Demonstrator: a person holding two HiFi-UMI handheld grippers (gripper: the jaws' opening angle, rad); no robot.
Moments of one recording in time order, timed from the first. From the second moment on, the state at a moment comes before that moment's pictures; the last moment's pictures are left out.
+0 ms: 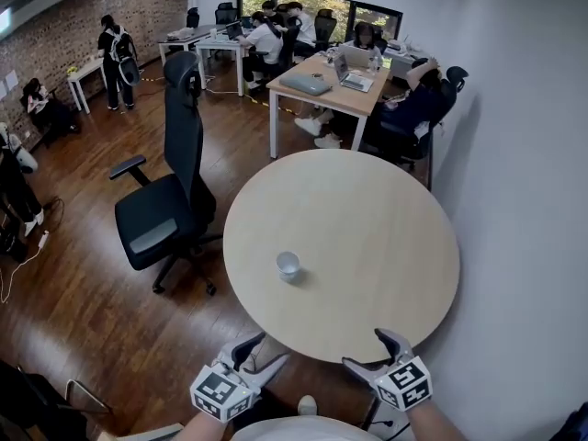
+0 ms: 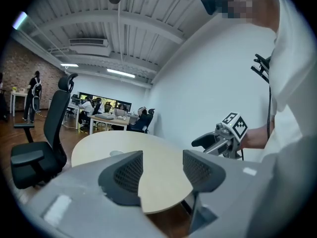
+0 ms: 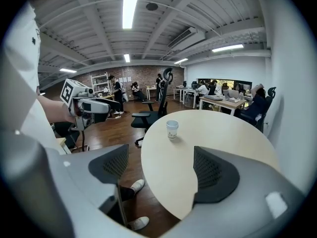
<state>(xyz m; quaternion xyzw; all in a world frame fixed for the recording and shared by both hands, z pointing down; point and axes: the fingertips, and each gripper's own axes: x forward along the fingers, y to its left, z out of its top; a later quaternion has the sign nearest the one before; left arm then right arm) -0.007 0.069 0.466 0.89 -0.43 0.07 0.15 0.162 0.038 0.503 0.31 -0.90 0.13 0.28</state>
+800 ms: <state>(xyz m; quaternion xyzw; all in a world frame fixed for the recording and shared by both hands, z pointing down) 0.025 0.128 0.472 0.86 -0.47 0.09 0.16 0.180 0.098 0.504 0.28 -0.92 0.12 0.25</state>
